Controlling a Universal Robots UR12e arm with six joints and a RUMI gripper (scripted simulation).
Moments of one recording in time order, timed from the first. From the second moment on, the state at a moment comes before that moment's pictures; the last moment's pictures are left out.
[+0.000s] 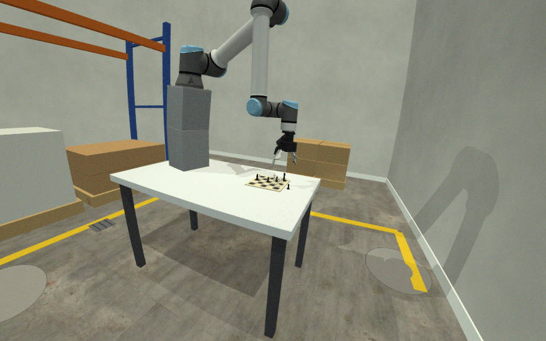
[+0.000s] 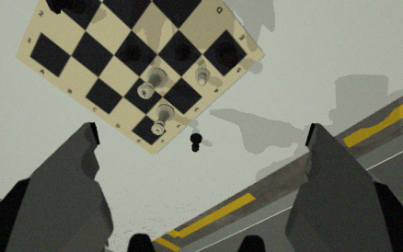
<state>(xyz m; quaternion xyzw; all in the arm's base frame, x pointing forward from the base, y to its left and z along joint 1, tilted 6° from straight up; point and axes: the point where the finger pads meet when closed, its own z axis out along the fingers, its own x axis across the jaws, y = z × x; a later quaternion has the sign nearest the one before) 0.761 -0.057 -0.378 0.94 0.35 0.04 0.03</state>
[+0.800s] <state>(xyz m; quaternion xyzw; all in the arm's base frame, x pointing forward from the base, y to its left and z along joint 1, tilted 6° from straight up) 0.756 -0.056 -0.361 0.94 0.35 0.04 0.03</state>
